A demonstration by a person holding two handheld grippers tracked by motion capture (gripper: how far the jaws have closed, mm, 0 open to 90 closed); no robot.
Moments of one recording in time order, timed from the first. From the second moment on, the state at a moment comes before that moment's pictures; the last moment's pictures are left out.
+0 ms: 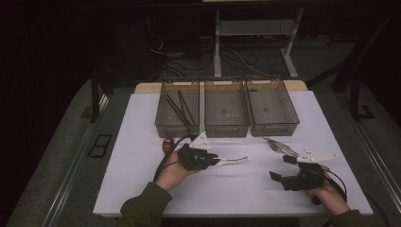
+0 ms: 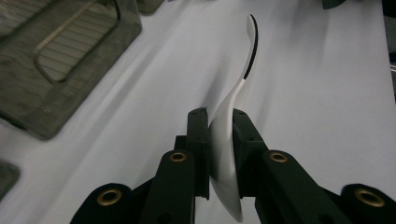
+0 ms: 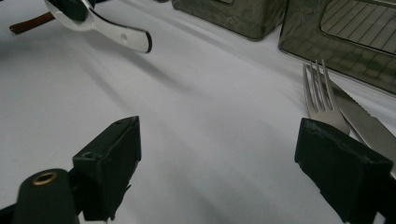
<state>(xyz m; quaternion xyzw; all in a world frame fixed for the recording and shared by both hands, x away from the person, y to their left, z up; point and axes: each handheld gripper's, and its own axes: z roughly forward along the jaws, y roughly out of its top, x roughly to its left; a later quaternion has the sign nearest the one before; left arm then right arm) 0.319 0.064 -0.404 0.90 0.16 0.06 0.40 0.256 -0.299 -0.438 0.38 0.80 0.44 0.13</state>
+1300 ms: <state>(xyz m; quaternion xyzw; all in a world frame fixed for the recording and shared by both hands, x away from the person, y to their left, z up) 0.412 0.044 -0.339 0.90 0.10 0.13 0.40 0.256 -0.299 -0.438 0.39 0.80 0.45 0.13</state>
